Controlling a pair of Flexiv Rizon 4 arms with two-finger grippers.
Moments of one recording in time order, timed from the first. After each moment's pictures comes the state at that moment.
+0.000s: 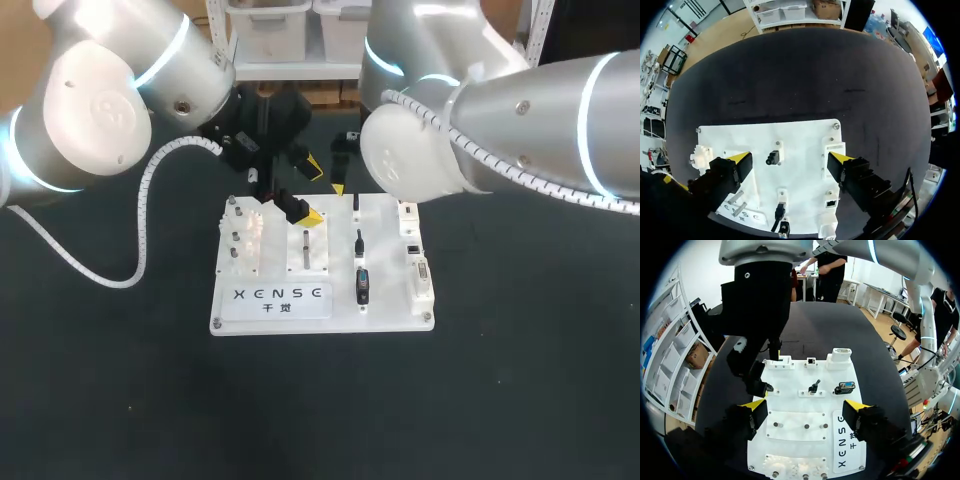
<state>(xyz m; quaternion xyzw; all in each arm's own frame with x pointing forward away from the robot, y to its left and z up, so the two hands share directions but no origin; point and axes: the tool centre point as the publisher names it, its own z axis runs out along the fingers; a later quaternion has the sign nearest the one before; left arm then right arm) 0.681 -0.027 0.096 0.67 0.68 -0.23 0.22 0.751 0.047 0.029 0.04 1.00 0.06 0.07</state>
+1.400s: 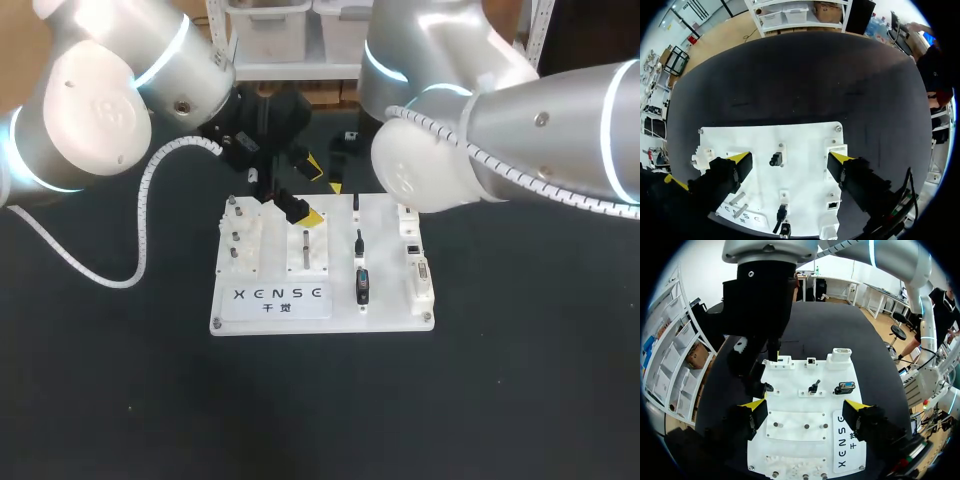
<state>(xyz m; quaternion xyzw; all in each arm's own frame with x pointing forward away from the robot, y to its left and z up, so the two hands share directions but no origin) 0.681 -0.027 0.096 0.67 0.68 -0.23 0.22 0.753 0.050 0.031 0.03 0.99 0.06 0.08</state>
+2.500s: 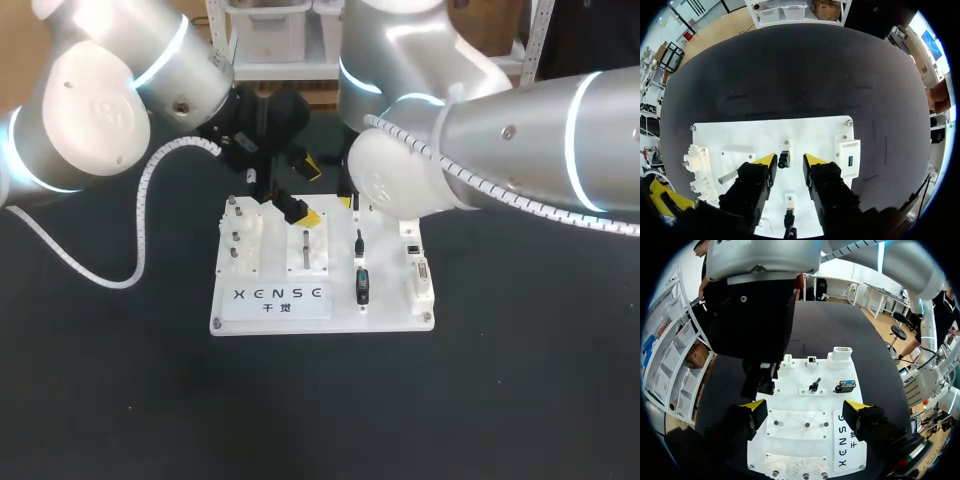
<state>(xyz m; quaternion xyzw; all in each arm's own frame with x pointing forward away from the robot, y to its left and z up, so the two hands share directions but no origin) 0.682 -0.025 0.094 0.67 0.68 -0.23 0.22 0.749 0.064 0.012 0.03 1.00 0.04 0.07</state>
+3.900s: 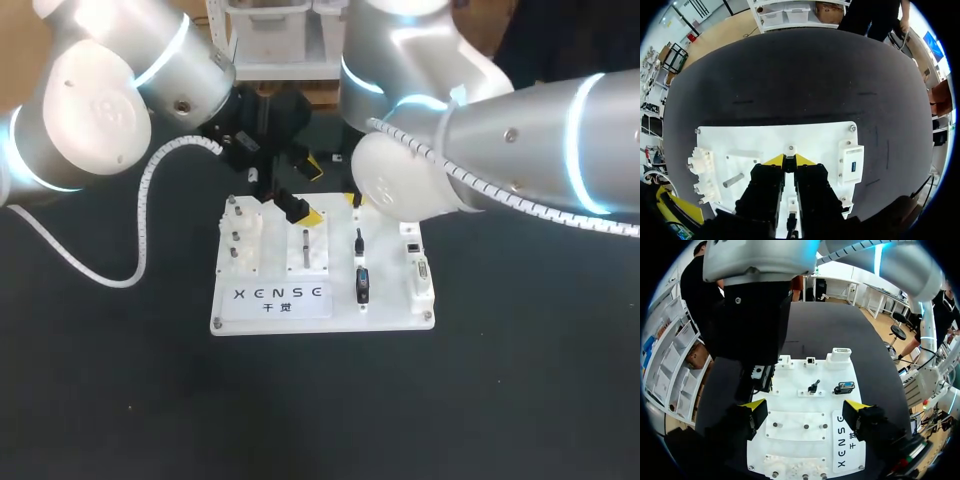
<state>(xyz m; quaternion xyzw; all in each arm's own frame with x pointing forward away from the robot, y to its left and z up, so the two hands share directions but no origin) 0.681 -0.027 0.096 0.67 0.68 -0.23 0.22 0.757 0.068 0.017 0.03 0.99 0.05 0.09</state>
